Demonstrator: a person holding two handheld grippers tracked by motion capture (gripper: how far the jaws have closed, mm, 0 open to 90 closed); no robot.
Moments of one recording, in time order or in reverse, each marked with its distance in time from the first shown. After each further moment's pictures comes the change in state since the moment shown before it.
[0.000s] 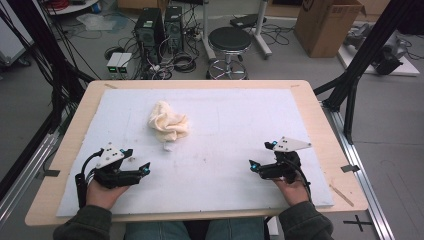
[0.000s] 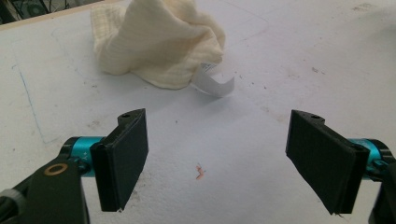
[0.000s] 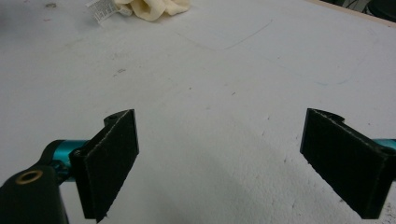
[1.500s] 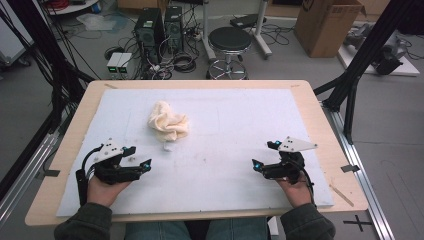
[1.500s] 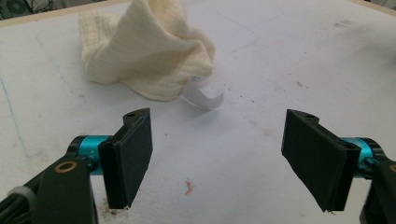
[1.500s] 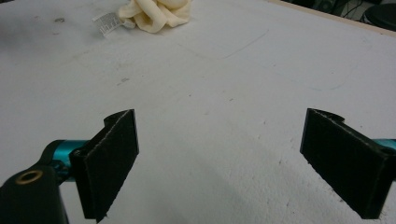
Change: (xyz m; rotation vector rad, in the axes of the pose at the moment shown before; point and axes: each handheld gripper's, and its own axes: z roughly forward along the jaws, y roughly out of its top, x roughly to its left) left arm 0.006 0.015 0.001 -0.009 -0.049 -0.032; right arm -0.004 -0.001 -0.009 -0.042 0.011 0.016
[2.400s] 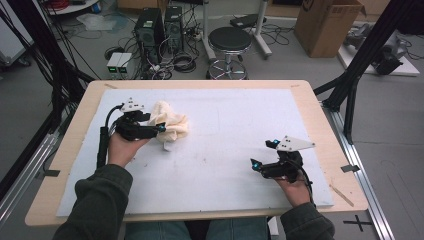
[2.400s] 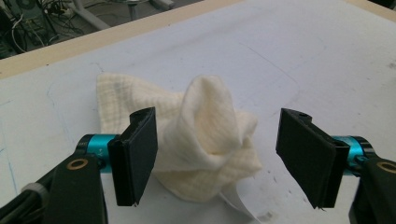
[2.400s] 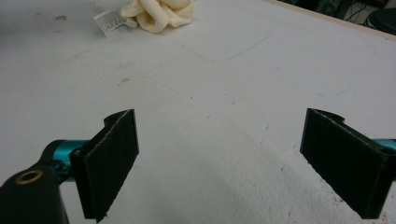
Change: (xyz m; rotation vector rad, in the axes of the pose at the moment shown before) left arm 0.033 0.082 0.081 0.068 0.043 -0.035; right arm 0.000 0.002 0.004 -0.002 0.010 -0.018
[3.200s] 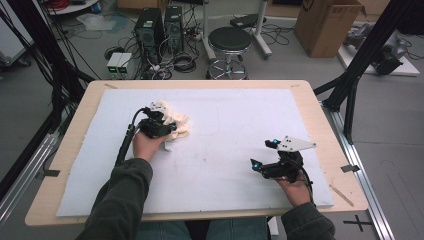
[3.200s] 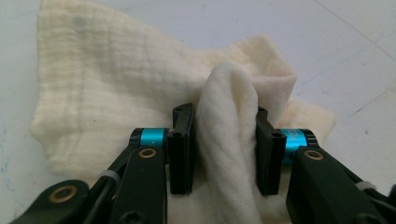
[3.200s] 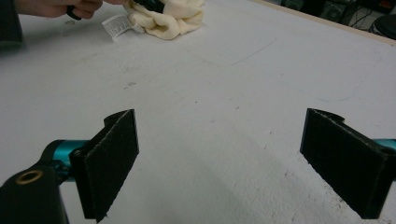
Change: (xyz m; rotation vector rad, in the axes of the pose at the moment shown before) left arm 0.003 -0.025 0.086 0.137 0.087 -0.056; right arm 0.000 0.001 -0.002 -0.017 0.019 -0.003
